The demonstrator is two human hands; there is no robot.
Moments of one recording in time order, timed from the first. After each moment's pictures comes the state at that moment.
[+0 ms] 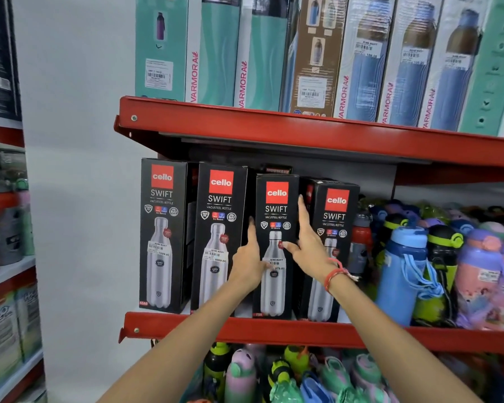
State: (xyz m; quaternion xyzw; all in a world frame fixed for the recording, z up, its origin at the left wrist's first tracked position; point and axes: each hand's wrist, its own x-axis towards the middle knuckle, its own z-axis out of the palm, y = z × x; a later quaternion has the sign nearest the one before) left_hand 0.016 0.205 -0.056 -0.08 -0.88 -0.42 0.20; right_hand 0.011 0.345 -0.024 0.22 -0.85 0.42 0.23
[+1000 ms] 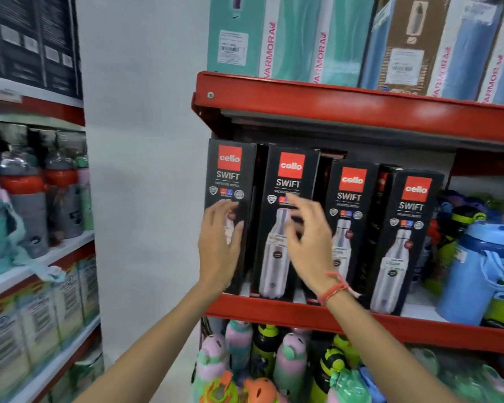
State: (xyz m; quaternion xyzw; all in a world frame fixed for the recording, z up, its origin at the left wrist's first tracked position) left_hand 0.058 0.045 -0.069 -0.10 -0.73 -0.44 0.51; right_hand 0.059 0.201 -0.039 0.24 -0.77 0.42 0.42
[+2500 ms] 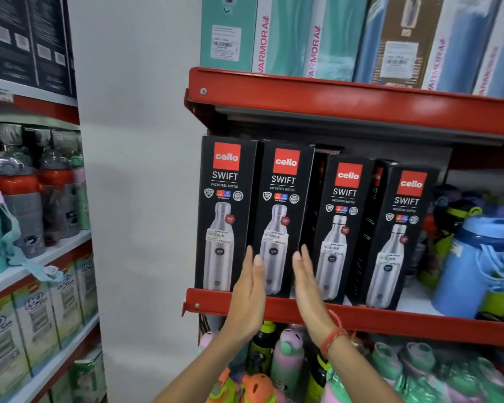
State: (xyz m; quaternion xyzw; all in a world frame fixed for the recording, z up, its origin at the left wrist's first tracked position) left_hand 0.090 0.101 -0.134 -0.09 -0.76 -0.62 0.17; right_hand 0.059 0.217 -0.127 0.09 -0.74 0.65 0.11
